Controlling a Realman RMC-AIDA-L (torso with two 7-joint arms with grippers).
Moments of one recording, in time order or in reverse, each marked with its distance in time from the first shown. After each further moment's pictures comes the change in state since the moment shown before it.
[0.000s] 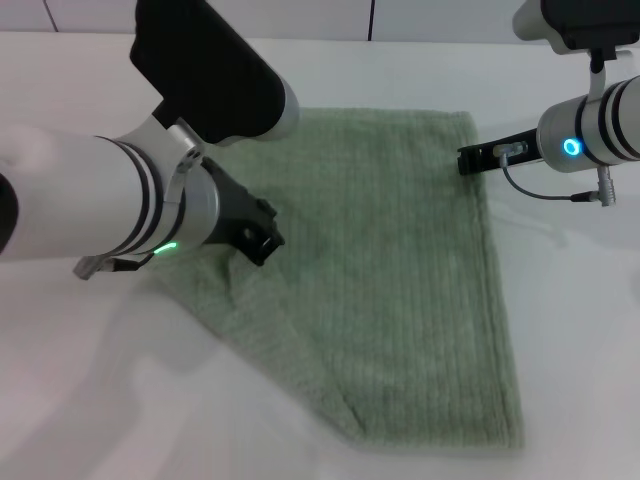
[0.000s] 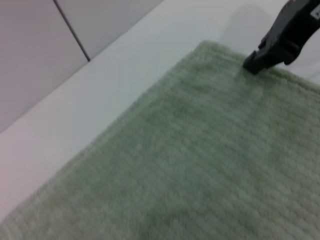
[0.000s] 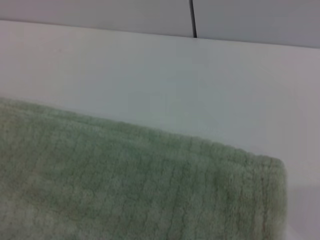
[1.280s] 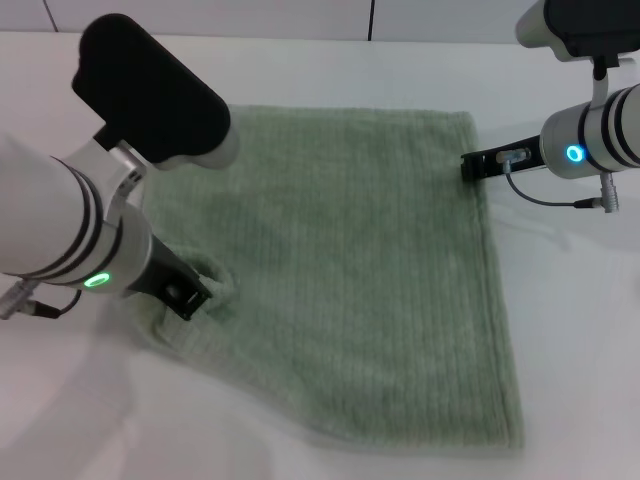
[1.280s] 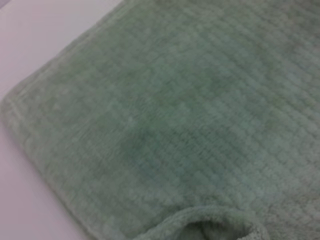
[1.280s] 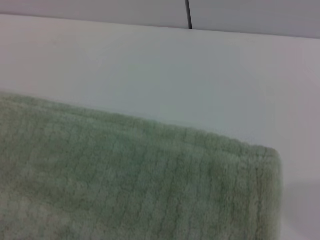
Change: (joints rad) left arm -0.024 0.004 -0.074 -0.044 0.001 -0.334 -0.054; right arm -0.008 0.000 0.000 -0.007 0.001 -0.001 -0.004
